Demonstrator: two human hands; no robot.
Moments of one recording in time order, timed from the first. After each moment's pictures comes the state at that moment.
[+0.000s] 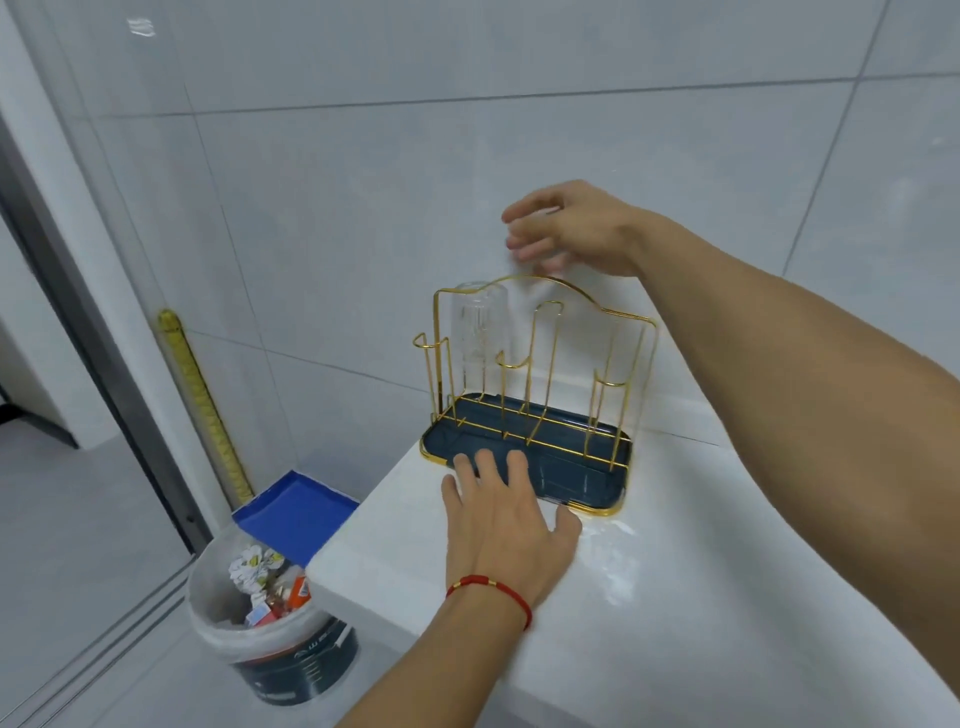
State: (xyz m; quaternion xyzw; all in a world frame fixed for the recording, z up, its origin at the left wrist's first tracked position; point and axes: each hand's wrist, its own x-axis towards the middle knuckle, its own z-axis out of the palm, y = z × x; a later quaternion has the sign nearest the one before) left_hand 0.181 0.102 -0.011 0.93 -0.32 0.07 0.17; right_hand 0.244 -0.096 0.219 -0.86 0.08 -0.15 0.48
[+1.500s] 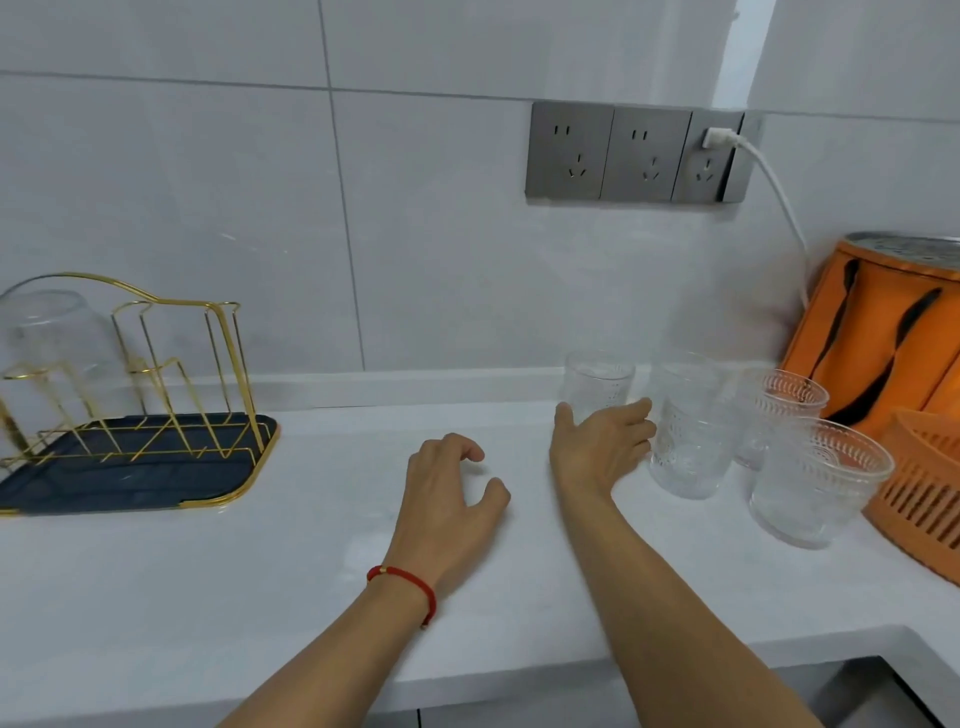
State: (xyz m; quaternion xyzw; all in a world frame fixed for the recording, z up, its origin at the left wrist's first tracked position) left_hand -0.042 -0.037 0.005 0.70 -0.52 -0.12 0.47; right_hand -0.136 -0.180 0.012 -0.53 0.67 -0.47 0.23
